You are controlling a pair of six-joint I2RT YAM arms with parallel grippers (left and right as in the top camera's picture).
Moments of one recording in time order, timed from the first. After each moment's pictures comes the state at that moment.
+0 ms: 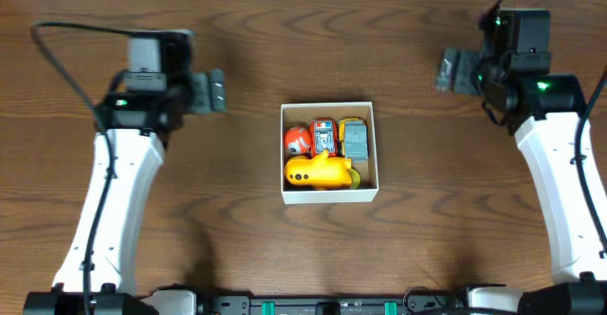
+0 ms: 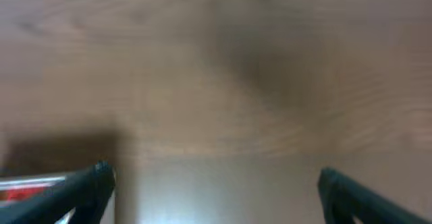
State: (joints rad) left arm -0.02 1.44 1.27 -0.73 -0.01 -0.12; right arm 0.06 1.50 1.40 -0.73 0.06 0.15
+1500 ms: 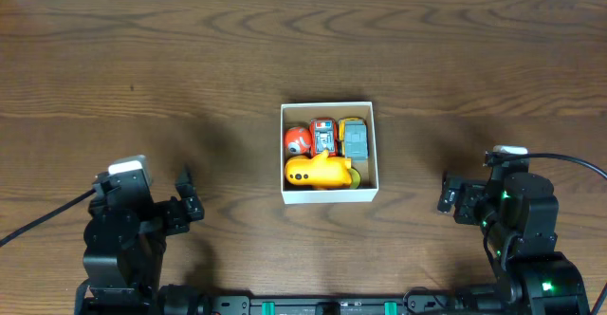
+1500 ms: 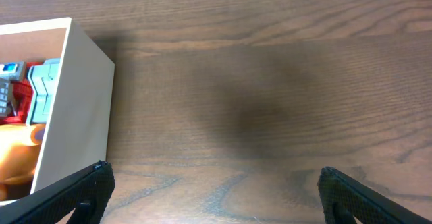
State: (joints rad) left arm -0.05 0.42 0.76 -0.82 -0.15 -0.18; right arm 0.08 0.59 0.64 -0.78 0.07 0.20
